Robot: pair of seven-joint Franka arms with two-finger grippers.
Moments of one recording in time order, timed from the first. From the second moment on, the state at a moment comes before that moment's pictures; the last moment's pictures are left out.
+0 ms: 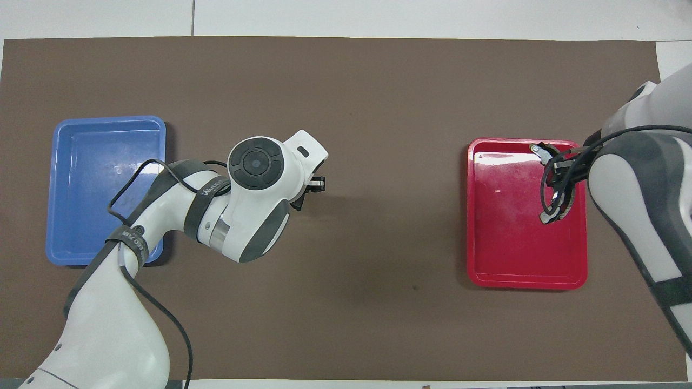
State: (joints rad) left arm -0.61 0.32 0.00 -1.90 0.02 2.28 -0.54; right arm 0.15 0.08 -0.15 -1.80 0.04 1.73 -0.09
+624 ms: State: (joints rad) left arm -0.67 0.42 0.00 -1.85 0.02 2.35 -0.56; right arm 0.14 0.08 -0.15 -1.74 0.04 1.67 -0.09
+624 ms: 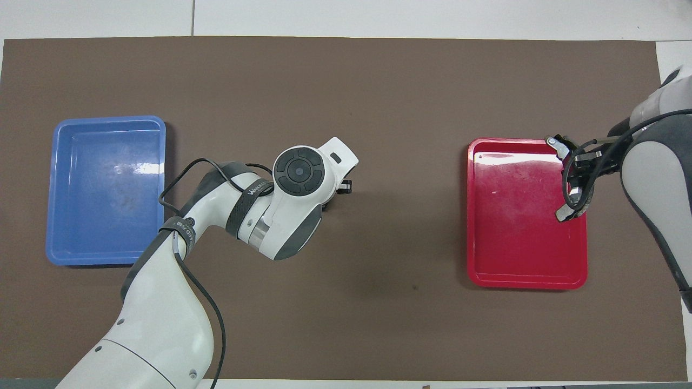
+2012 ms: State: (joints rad) left arm -0.15 0.06 0.03 -1.83 0.02 1.95 -0.05; right arm 0.66 0.61 -0.10 -1.39 0.10 2.07 0.59
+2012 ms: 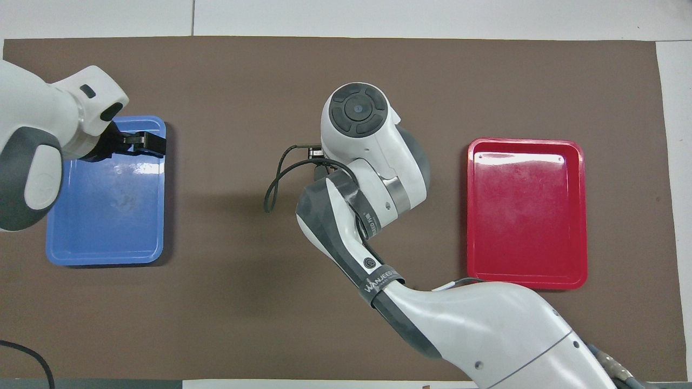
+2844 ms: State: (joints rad) left arm -0.04 0.03 0.04 -1.60 0.02 1.62 0.03; right arm 0.69 0.64 -0.09 -1.46 0.11 2.13 0.58
